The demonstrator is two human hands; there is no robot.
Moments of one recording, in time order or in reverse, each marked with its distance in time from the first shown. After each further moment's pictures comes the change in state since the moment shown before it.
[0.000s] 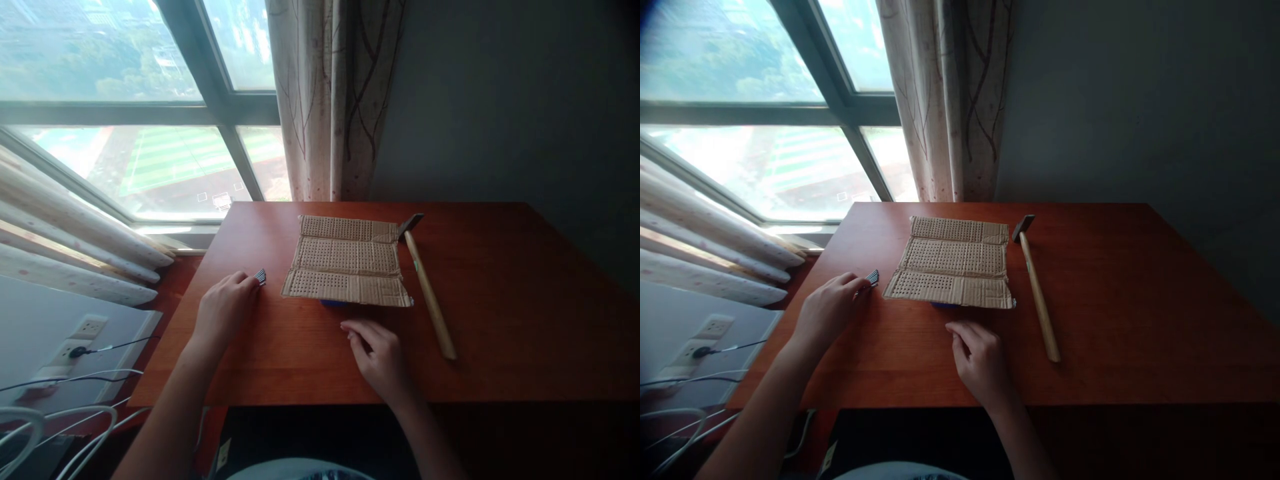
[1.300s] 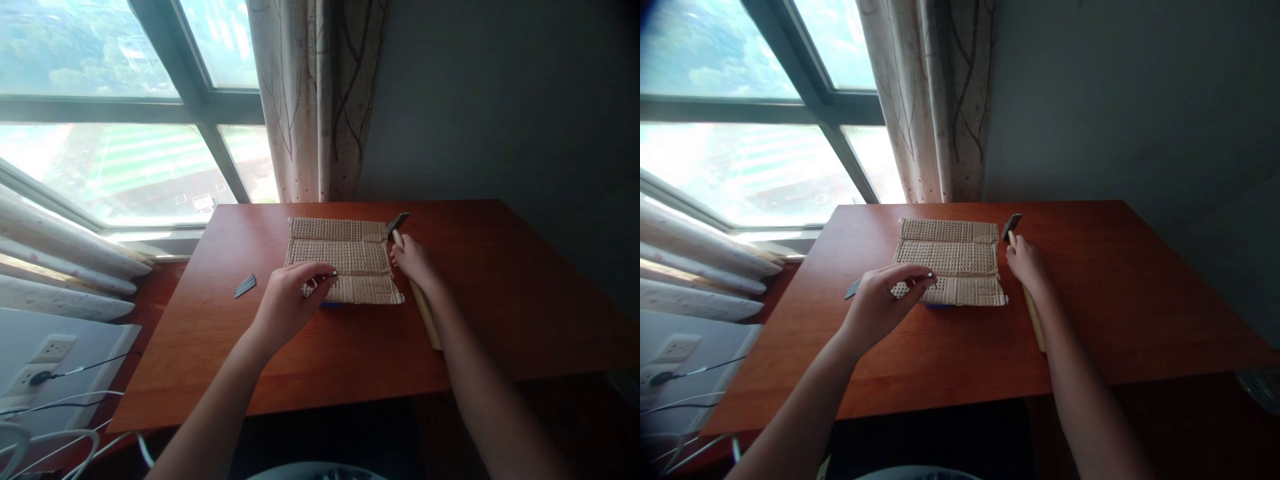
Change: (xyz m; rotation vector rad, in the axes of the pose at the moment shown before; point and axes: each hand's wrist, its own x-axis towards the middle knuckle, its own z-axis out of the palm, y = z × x) left_hand 0.037 0.112 -0.069 -1.026 0.261 0.276; right_hand 0.135 0.113 -0.089 -0.496 0.022 0.495
